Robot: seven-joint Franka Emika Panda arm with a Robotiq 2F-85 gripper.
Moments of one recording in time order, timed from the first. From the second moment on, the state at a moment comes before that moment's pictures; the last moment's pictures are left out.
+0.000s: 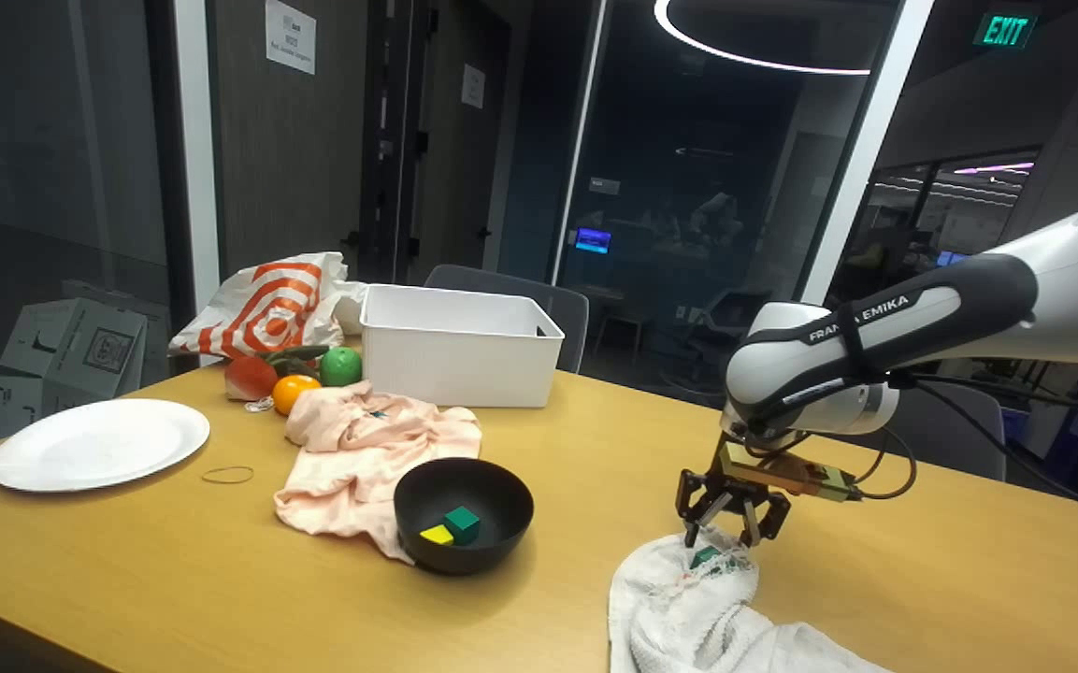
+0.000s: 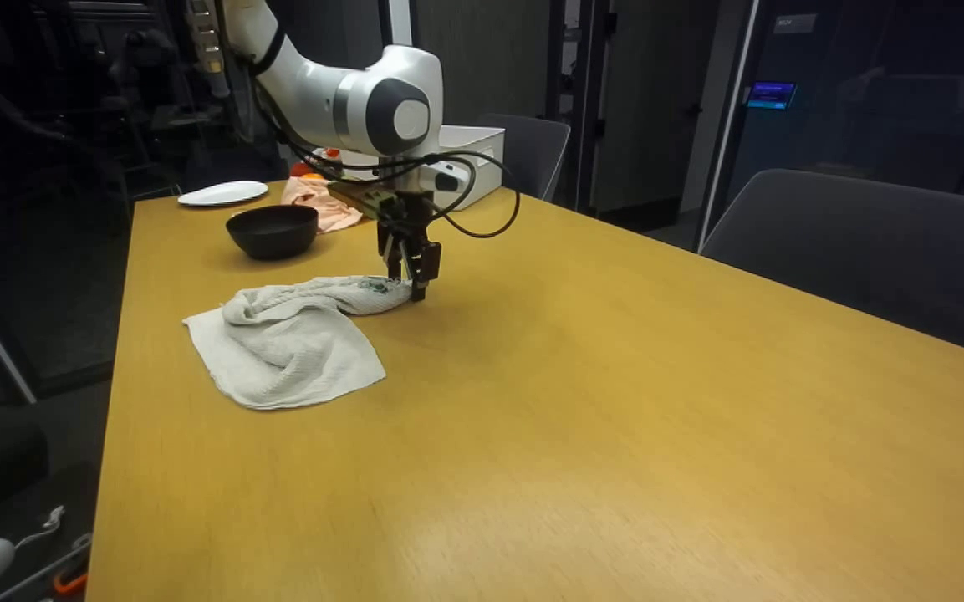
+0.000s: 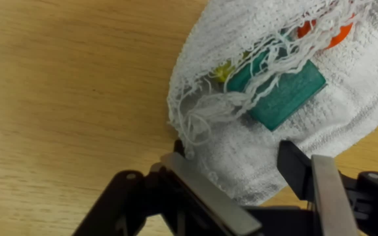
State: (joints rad) arm 0.19 0.54 0.04 -1.79 0.05 2.27 0.39
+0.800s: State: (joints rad) arm 0.19 0.54 0.04 -1.77 0.05 2.25 0.39
